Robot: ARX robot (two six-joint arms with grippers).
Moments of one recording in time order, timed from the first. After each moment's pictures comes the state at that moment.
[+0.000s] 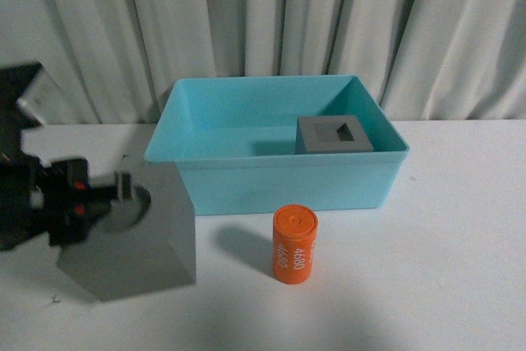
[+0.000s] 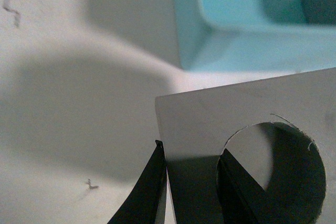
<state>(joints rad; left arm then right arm) -0.20 1.54 0.61 0.20 -0.04 -0.25 0.00 0.21 0.01 0.22 0.00 0.01</state>
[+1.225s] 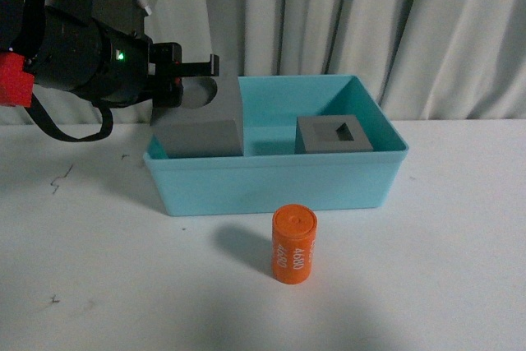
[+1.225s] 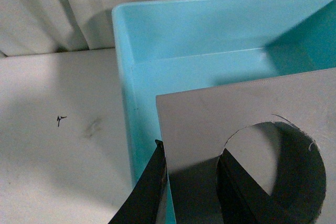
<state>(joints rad) -0.24 1.89 1.12 0.23 -0.07 -0.13 0.00 0.21 0.01 0.22 0.00 0.01</state>
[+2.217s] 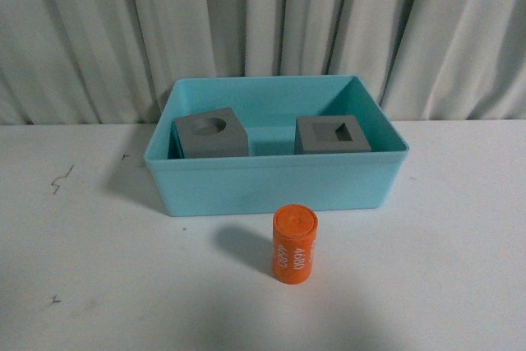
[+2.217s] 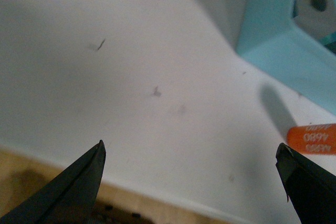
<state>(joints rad) 0.01 0.88 0.33 -0.16 0.02 -0.56 0.00 0.21 0.01 0.22 0.00 0.01</state>
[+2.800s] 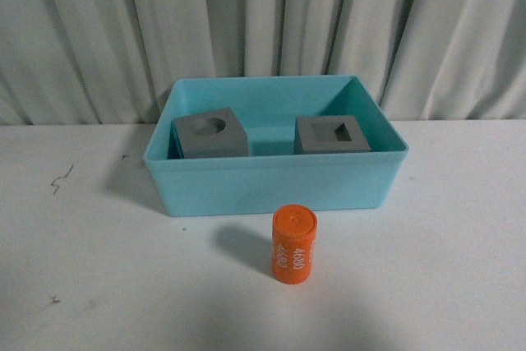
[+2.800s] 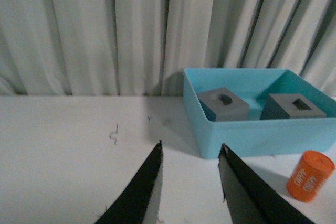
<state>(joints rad) -0.01 0.01 0.01 -0.02 0.02 -0.06 0.00 0.21 0.01 0.22 0.00 0.01</state>
